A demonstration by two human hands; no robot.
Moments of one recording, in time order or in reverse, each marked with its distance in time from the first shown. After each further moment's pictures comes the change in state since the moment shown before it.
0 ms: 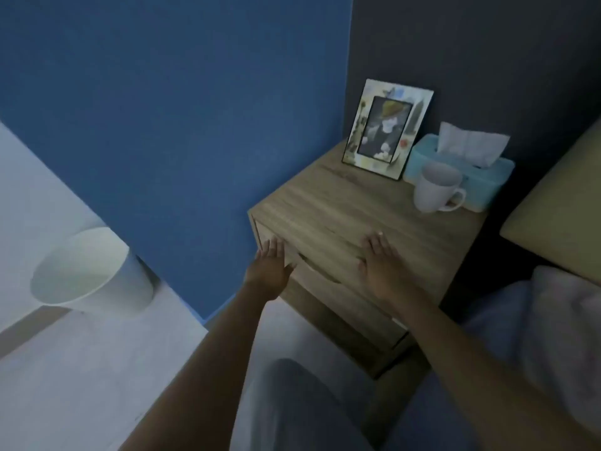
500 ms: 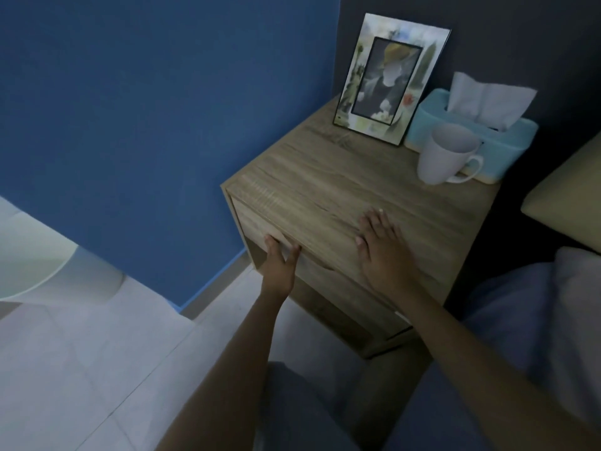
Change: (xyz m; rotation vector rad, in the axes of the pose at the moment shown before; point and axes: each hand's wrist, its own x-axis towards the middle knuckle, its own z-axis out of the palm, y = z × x) left_hand 0.030 0.036 0.074 -1.082 0.156 -0.206; right_hand 0.011 0.014 0.032 0.079 0.249 -0.026
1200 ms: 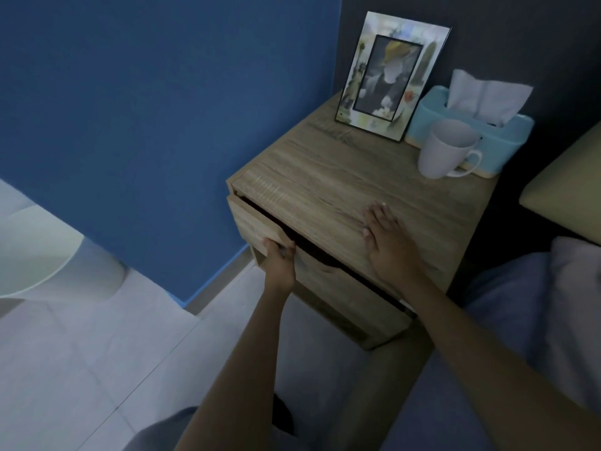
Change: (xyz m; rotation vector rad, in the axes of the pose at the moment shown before) left_hand -0.009 0.000 -0.010 -0.171 0.031 -0.105; right_hand 0.000 0.002 -0.001 0.050 -0.006 0.009
